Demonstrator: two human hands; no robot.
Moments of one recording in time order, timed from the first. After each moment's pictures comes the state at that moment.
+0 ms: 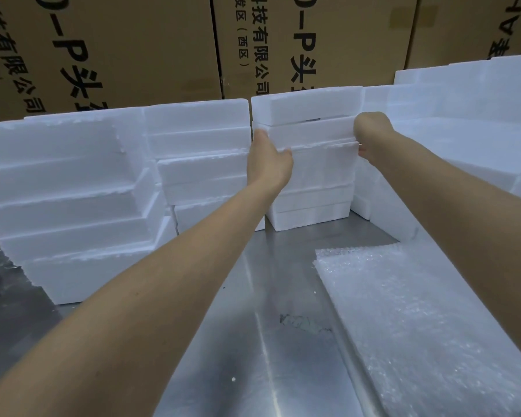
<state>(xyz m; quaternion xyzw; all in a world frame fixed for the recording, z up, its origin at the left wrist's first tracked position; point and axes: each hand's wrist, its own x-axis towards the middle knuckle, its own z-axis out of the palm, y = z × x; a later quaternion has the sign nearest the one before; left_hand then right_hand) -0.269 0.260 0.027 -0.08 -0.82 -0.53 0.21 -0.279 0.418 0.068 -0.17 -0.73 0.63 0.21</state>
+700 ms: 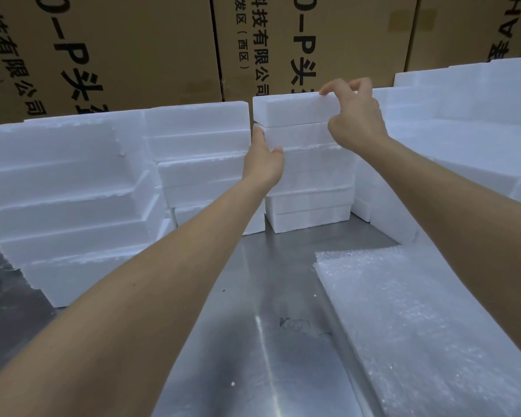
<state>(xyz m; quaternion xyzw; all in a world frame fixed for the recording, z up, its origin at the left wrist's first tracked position) -0.279 0.253 0.031 -0.10 -0.81 -0.55 0.16 -0.280 0.406 0.071 0.00 -0.89 0.27 0.37</state>
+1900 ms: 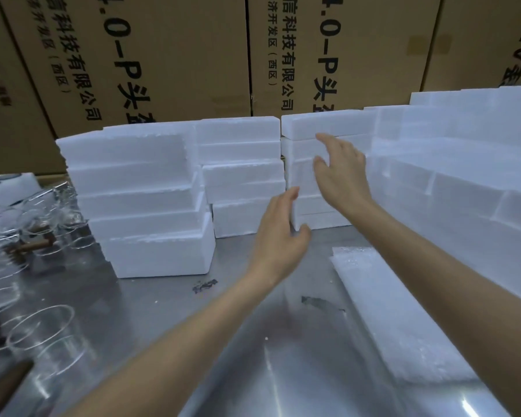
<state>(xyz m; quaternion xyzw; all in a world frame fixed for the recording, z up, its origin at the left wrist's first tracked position) -0.148 0.209 -0.036 -0.21 -0.83 -0.46 0.24 -0.193 0.332 0.035 0.07 -0.88 0.33 0.33</state>
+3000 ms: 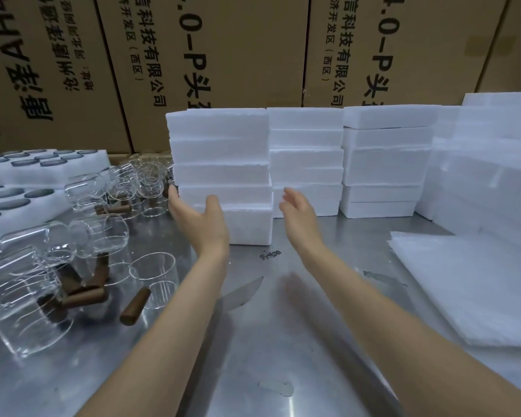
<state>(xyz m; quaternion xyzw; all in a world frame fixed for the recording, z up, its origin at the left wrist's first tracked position) -0.110 0.039 -0.041 0.15 -0.59 -0.67 0.42 -0.127 0.167 -0.041 0.07 -0.76 0.64 0.10</state>
